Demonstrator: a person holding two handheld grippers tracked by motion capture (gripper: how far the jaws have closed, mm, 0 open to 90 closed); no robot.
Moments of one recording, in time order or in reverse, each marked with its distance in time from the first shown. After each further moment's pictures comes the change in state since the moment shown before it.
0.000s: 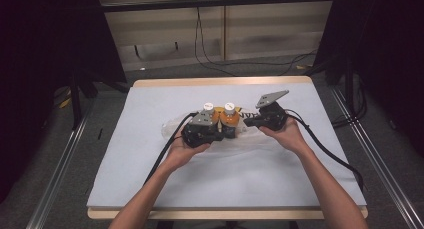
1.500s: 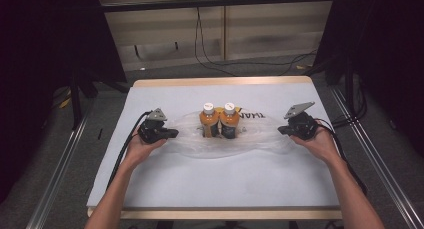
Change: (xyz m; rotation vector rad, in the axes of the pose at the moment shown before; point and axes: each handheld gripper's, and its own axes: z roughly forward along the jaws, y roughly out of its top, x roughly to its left) left arm 0.070 -0.079 -0.079 0.117 0.178 -0.153; right arm -0.029 -0.076 -0.043 0.207 -0.206 0.022
